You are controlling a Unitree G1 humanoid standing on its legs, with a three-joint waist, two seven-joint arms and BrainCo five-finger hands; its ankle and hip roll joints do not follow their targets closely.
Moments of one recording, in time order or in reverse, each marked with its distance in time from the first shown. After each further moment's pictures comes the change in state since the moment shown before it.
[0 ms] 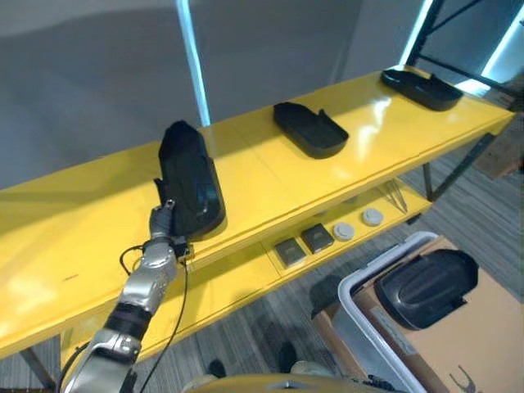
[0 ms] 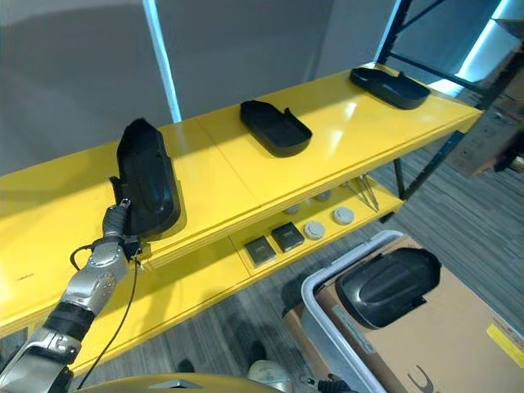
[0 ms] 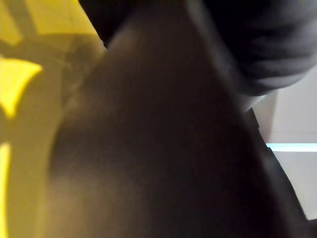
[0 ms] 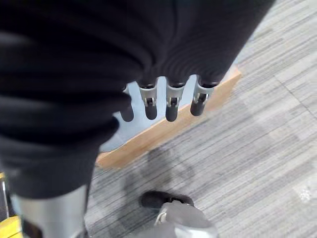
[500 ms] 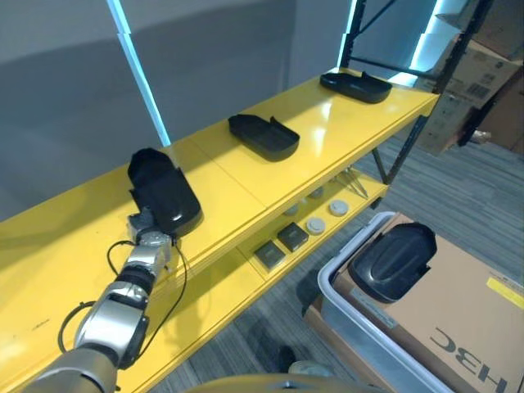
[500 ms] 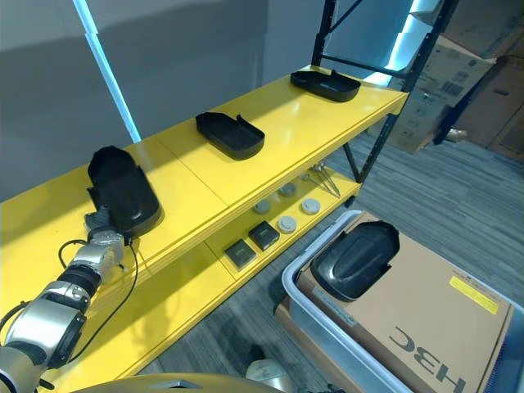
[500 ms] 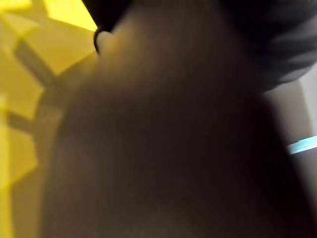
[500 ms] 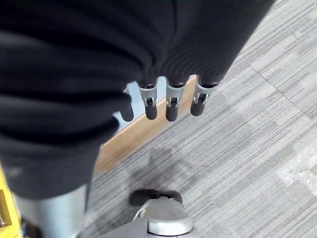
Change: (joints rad) left arm -0.283 0.026 0.001 0.567 0.047 0.068 0.179; right arm 0.003 -0.002 0.059 0.059 -0.046 -0.048 0.007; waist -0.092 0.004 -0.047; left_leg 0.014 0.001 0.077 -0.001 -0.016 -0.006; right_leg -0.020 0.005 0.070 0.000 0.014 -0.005
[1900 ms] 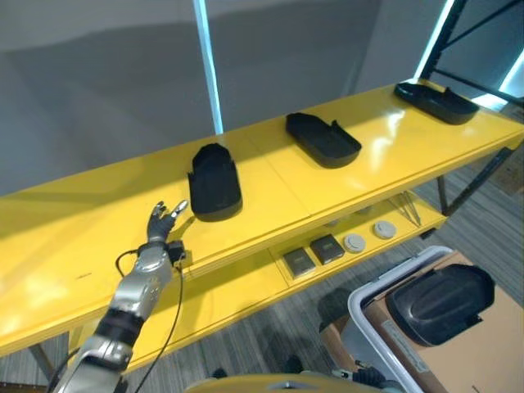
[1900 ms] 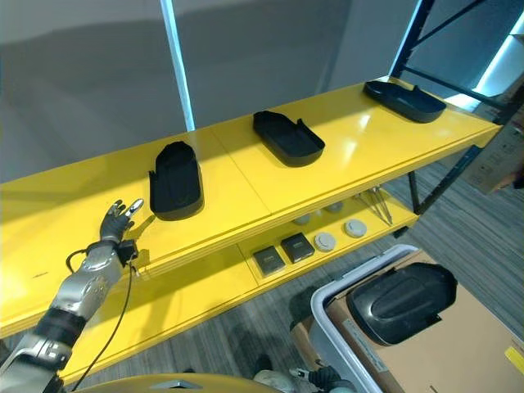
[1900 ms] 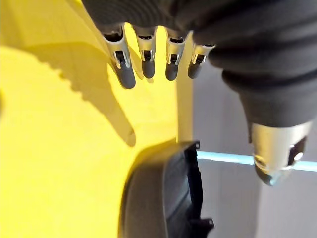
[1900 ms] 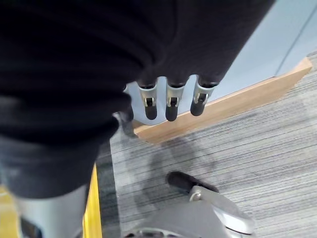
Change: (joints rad) left arm 0.422 0.040 0.042 -0.754 -0.138 -0.020 -0.254; right arm -0.027 0.001 0.005 -0.081 -0.042 -0.001 0.031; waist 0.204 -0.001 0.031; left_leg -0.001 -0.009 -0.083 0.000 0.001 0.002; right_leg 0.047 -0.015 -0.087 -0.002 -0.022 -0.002
